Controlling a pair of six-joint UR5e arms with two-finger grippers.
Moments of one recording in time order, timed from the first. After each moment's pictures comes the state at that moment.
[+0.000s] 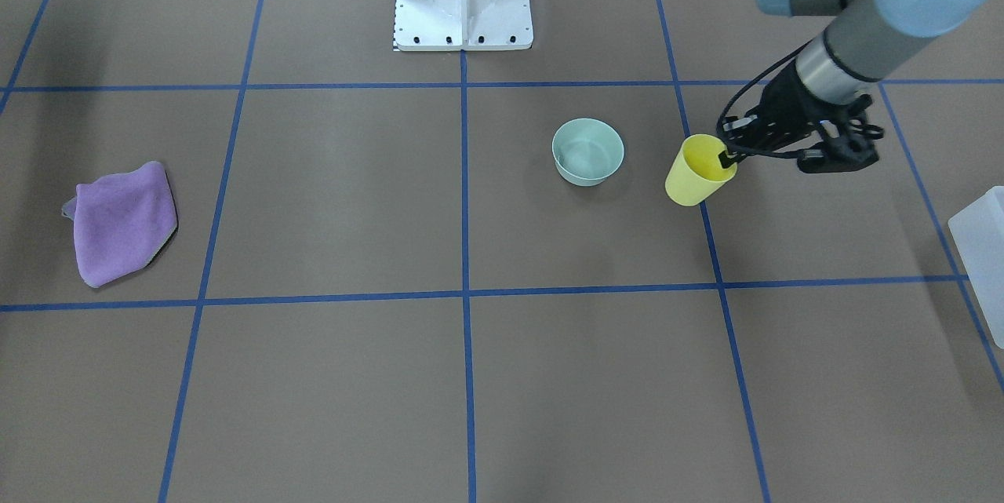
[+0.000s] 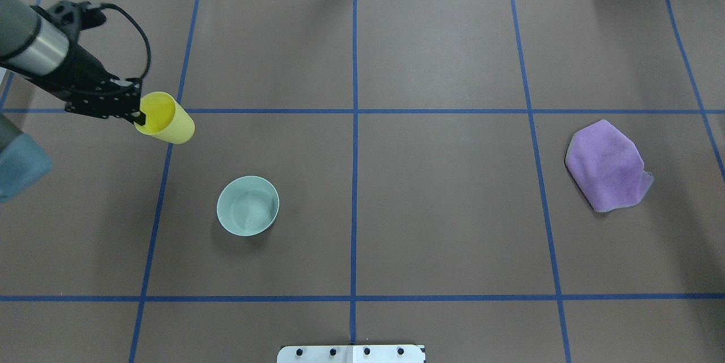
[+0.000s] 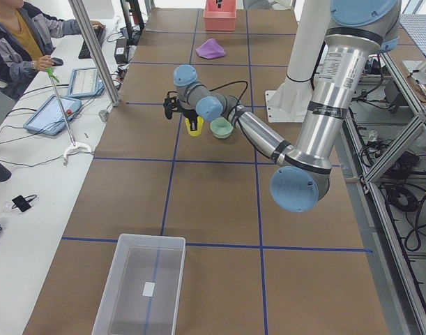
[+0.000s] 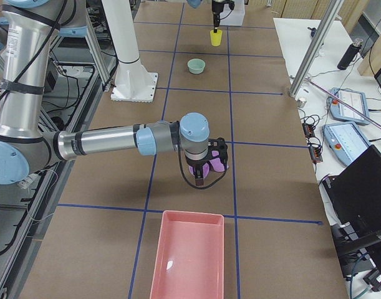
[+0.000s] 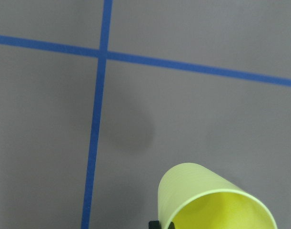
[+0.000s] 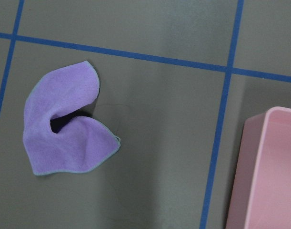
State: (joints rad) left arm -1.05 -1.82 -1.91 -1.66 -2.37 -0.93; right arm 1.44 -1.79 1.94 -1.45 2.43 0.13
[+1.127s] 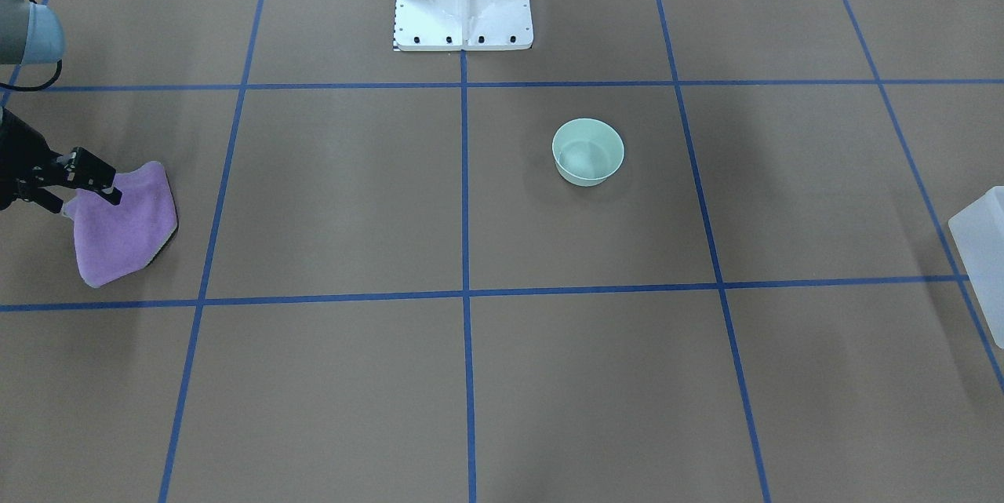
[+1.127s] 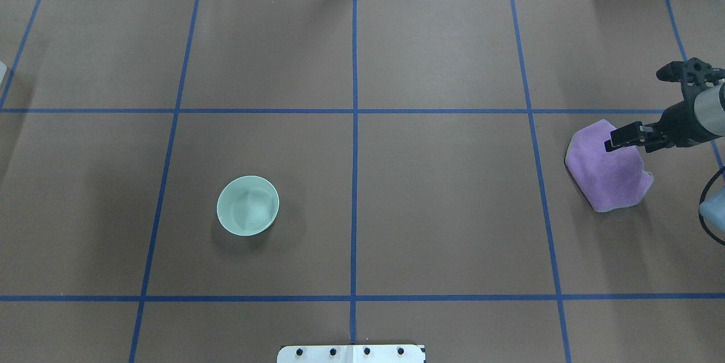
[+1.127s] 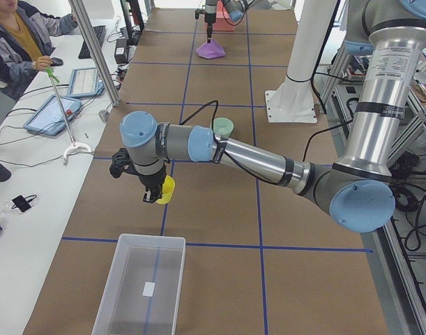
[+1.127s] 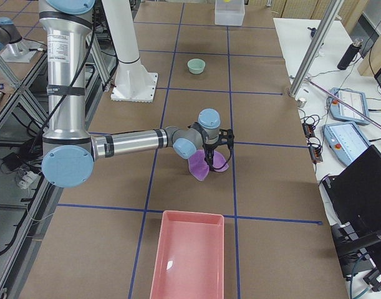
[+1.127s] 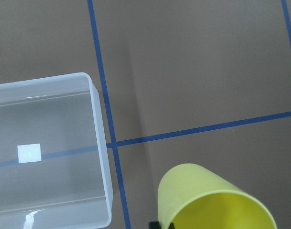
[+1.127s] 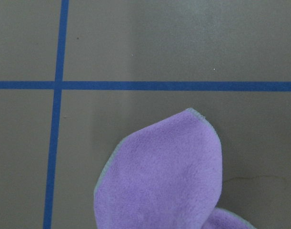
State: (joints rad) left arm -1.62 -1.77 -1.67 -1.32 -2.40 0.17; right arm 1.01 -1.61 1.70 -0.98 2.24 0.82
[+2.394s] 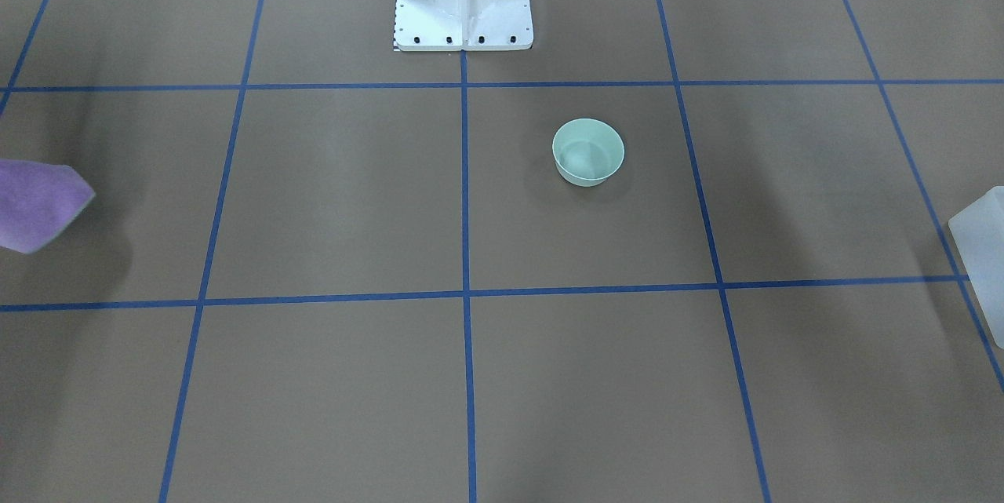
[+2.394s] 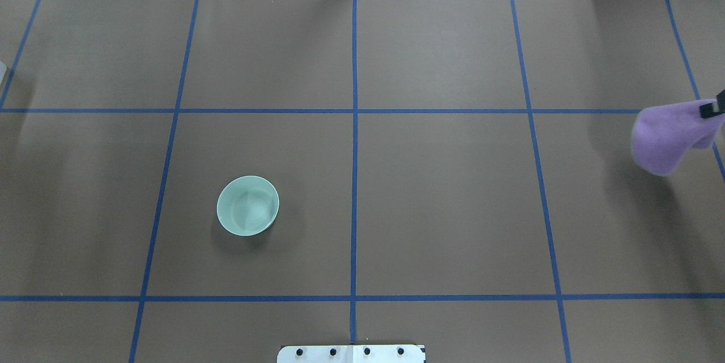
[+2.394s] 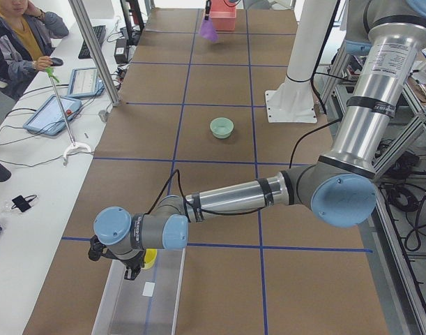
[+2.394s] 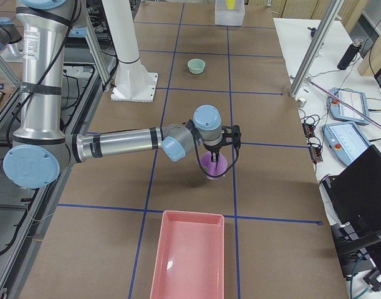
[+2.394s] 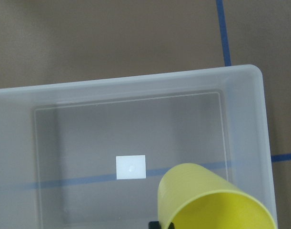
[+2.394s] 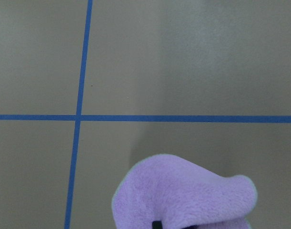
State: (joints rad) left arm -1.60 -1.89 -0.99 -1.87 -2.36 0.06; right arm 1.39 -1.69 1.84 -1.16 2.45 0.49
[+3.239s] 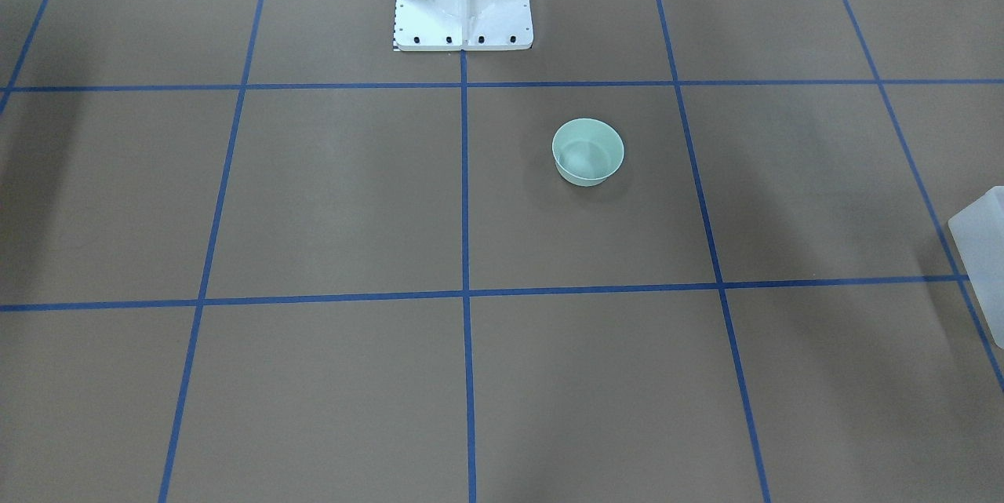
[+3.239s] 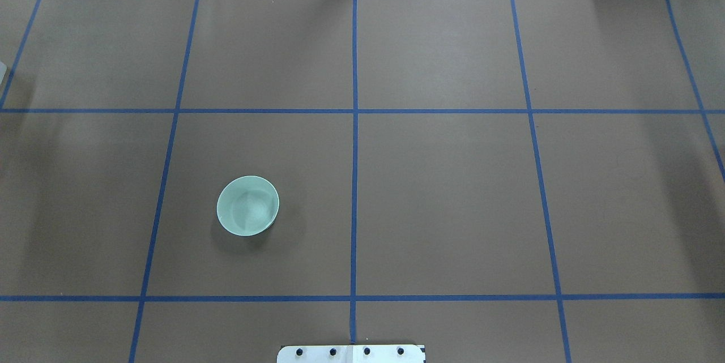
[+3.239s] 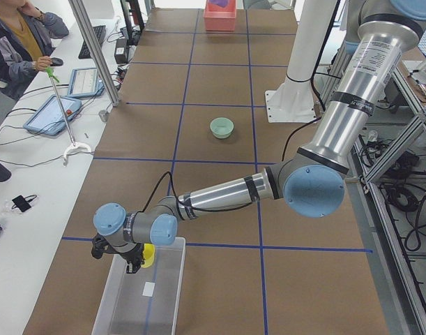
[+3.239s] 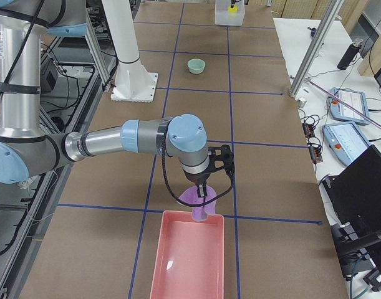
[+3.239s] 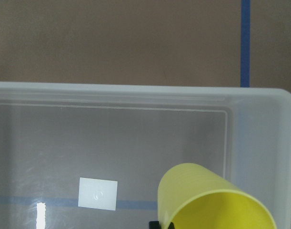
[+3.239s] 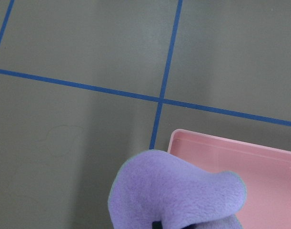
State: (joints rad) left arm -1.52 -1.97 -0.84 -1.93 -2.30 -0.07; right arm 1.81 -1.69 1.91 -1.82 2.40 -0.38
